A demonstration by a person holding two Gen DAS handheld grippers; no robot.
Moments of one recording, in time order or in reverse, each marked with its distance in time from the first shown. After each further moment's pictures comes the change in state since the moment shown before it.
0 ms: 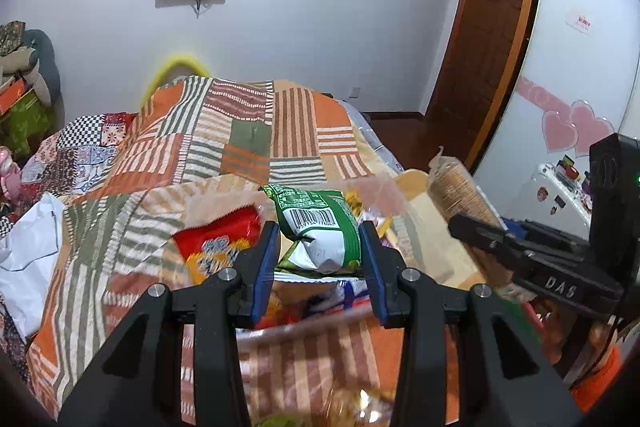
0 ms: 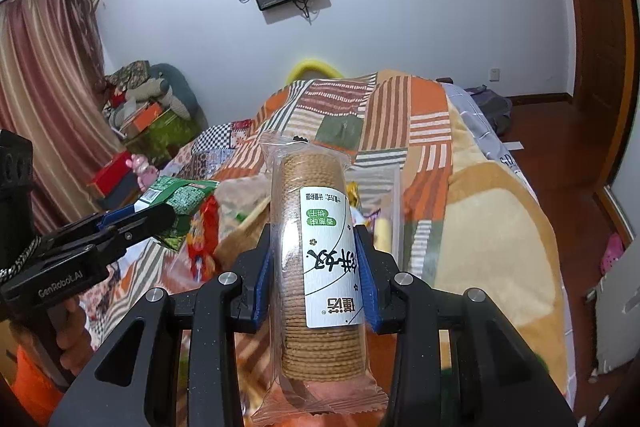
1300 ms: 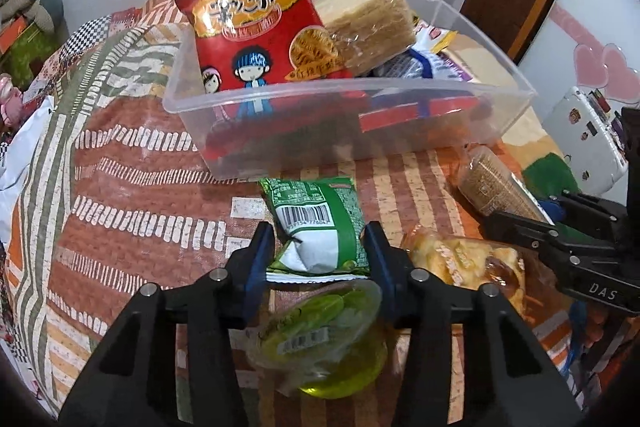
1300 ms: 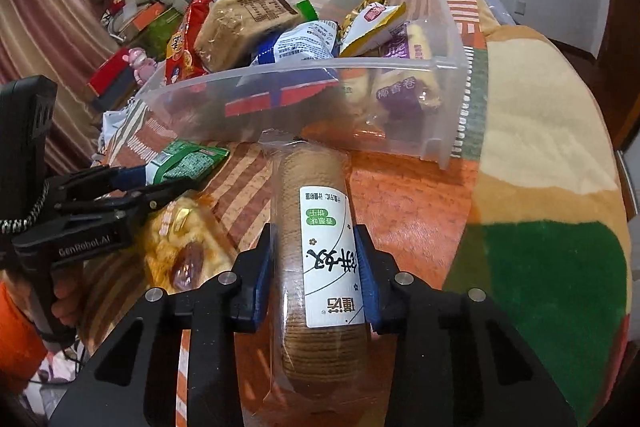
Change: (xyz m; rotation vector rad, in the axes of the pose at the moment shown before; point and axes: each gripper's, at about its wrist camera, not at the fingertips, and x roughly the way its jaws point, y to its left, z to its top) left arm 0.049 0.027 -0.133 -0.039 0.336 0.056; right arm 0.028 0.005 -0.106 -0.070 0.343 0.016
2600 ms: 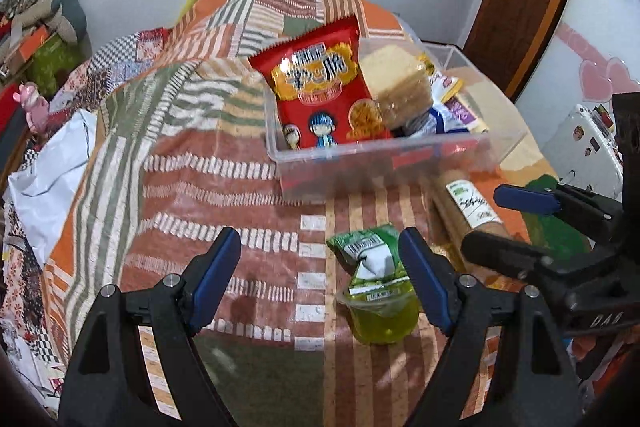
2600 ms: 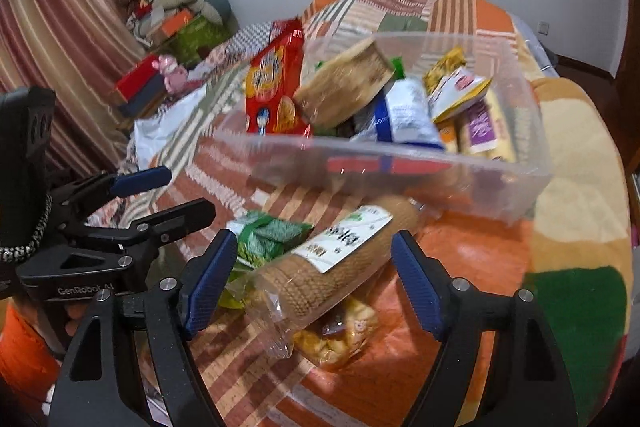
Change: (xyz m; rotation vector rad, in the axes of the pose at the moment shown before) left arm -0.062 0.030 0.009 -0.011 -0.054 0.059; right arm 0.008 0.061 0.035 -0.056 -0.022 0.049
